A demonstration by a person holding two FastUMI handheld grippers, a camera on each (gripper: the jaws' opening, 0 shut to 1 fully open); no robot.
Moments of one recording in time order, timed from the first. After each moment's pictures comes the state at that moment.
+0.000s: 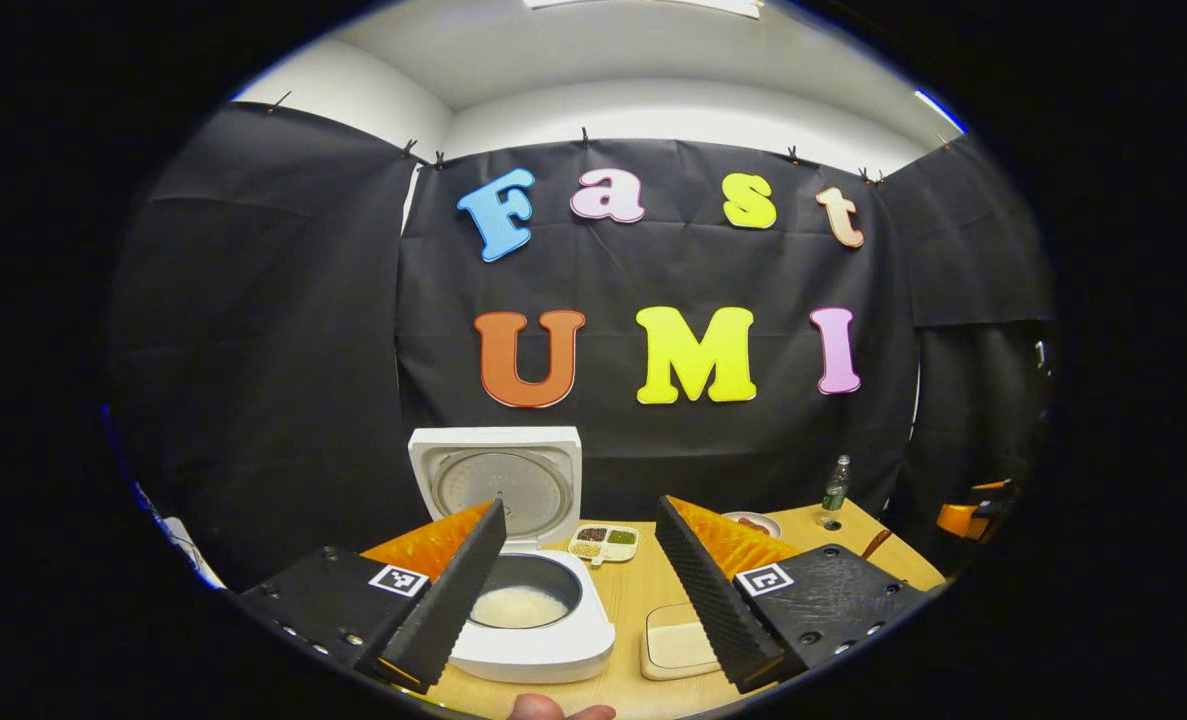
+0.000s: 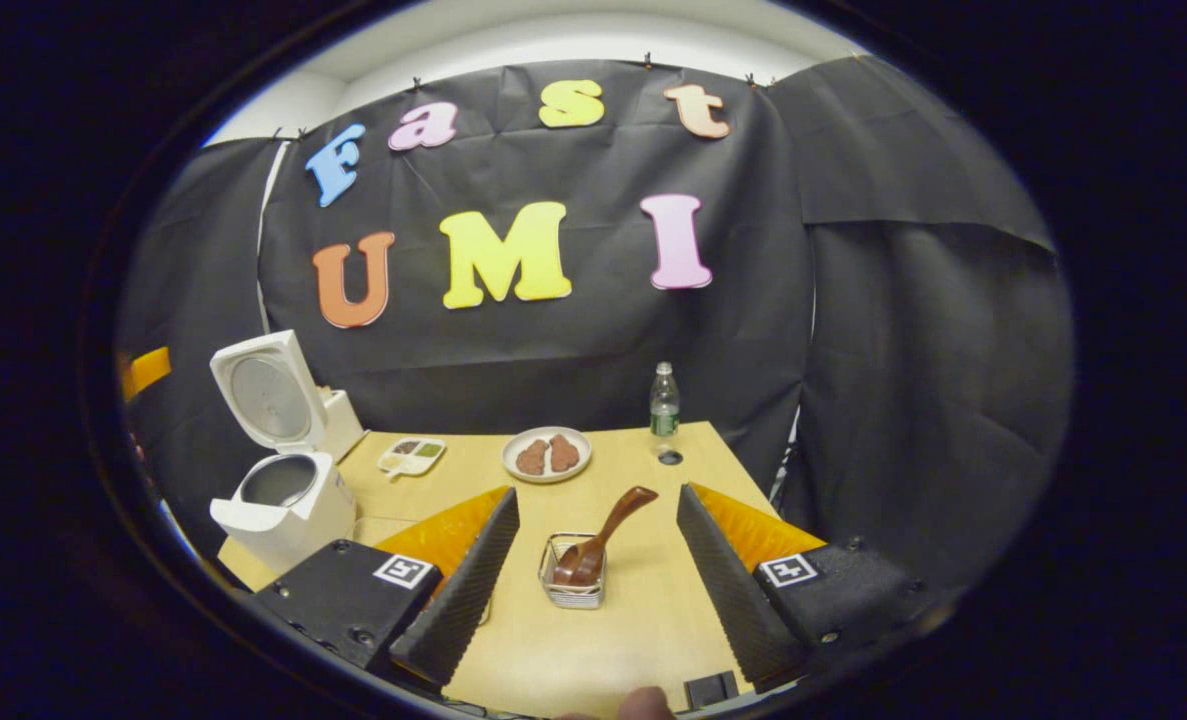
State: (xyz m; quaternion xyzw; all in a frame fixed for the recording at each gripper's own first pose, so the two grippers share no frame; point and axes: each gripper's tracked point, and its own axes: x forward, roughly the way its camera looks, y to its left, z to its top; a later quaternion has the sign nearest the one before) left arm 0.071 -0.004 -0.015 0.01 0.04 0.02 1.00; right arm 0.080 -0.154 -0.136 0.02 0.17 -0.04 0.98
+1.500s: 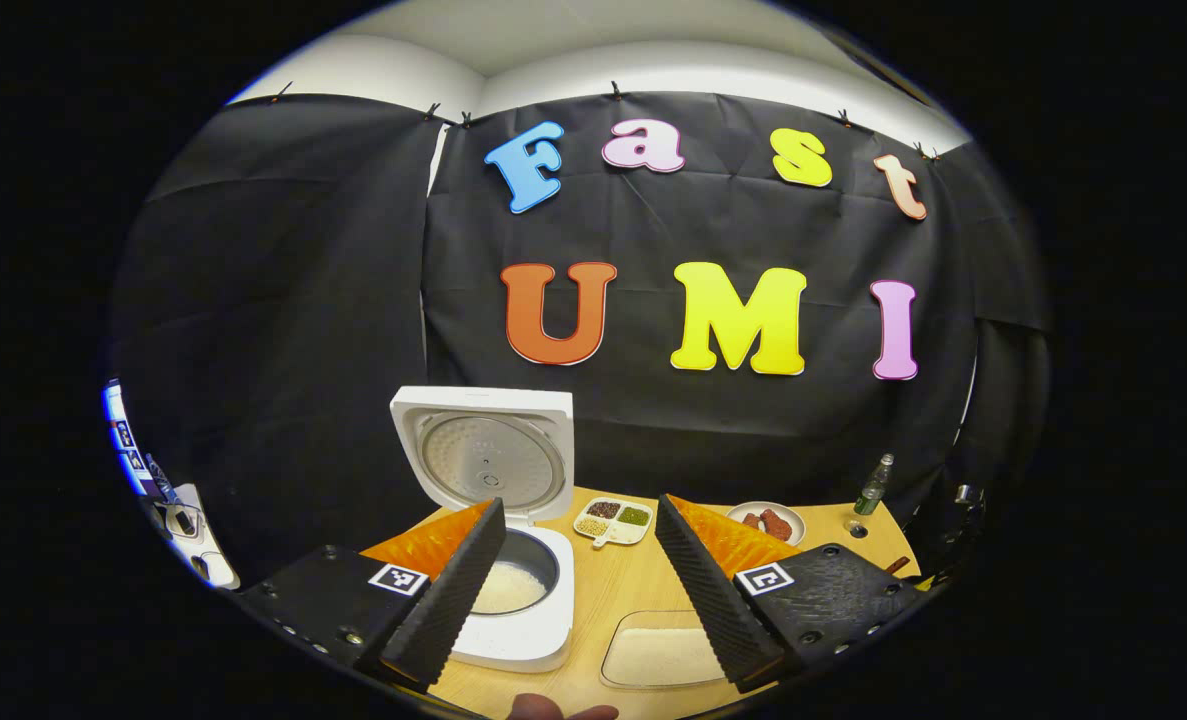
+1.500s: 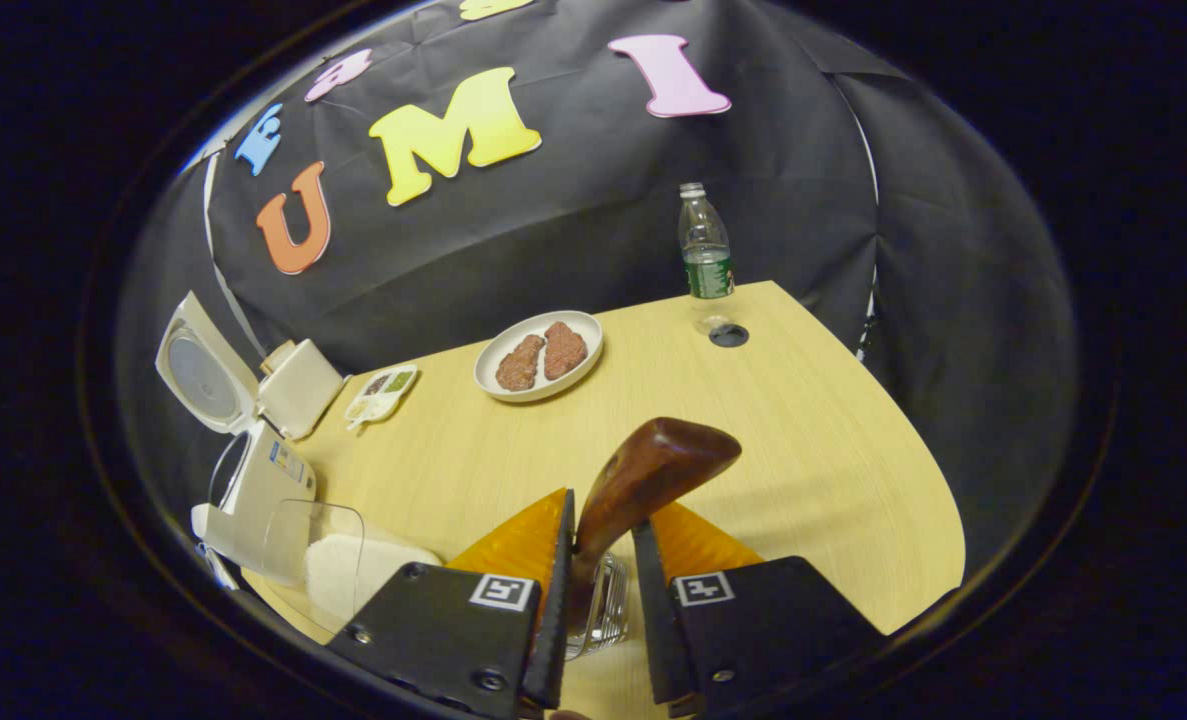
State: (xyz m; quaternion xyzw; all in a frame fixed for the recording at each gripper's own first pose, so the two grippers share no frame) left arm 0.134 -0.039 -0.039 -0.01 0.12 0.09 0.99; right arm 0.239 -0.177 -0.313 0.11 0.32 0.01 0.94
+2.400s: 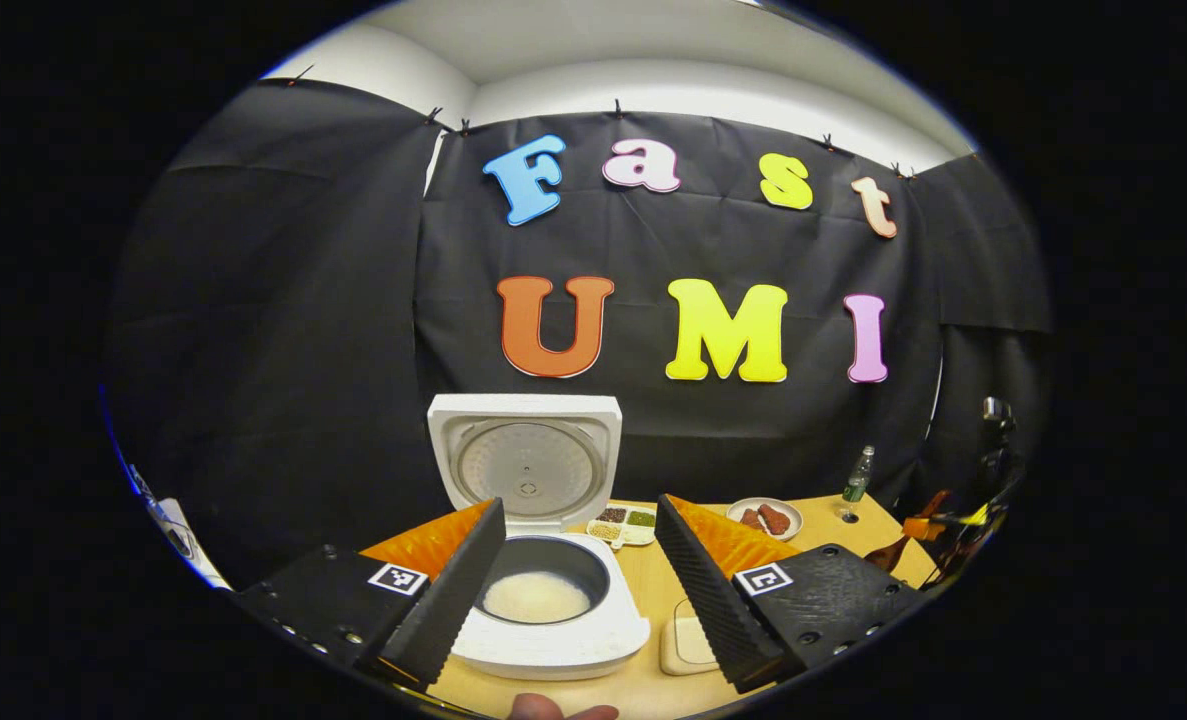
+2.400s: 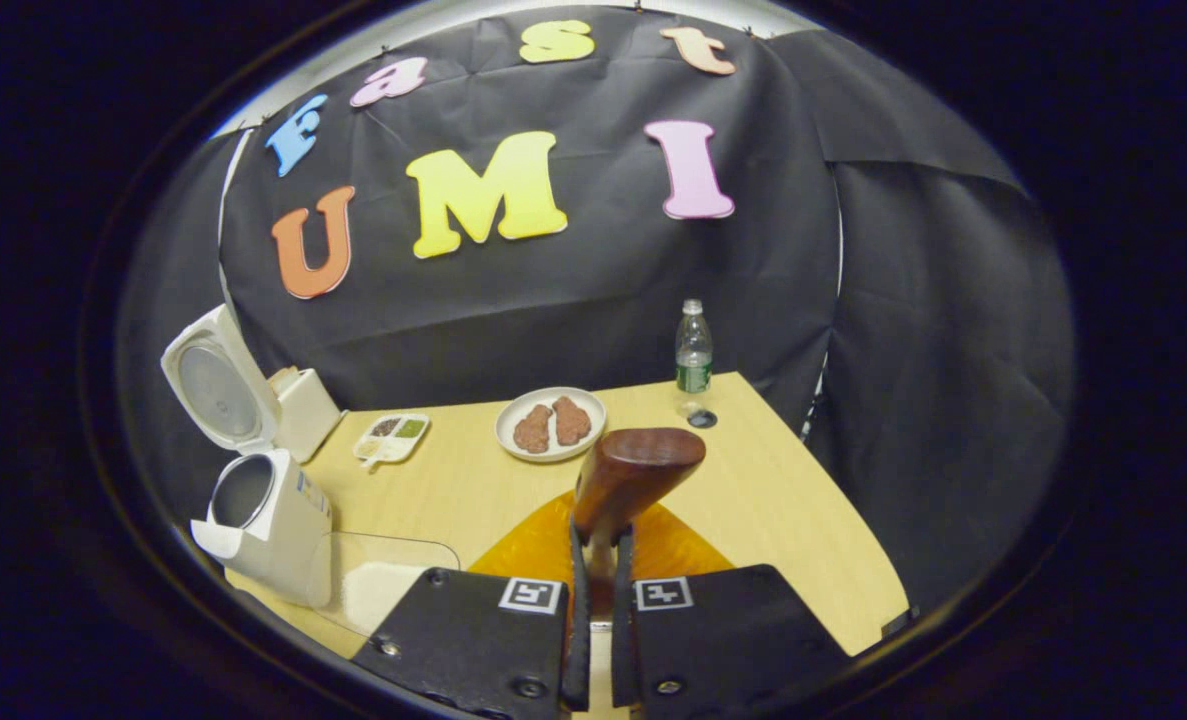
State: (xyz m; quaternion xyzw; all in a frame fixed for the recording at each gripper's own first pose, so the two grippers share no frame) left arm 0.088 0.051 -0.052 0.00 0.08 0.02 1.00; right arm 0.181 -0.122 -0.184 0.03 0.22 -0.06 0.97
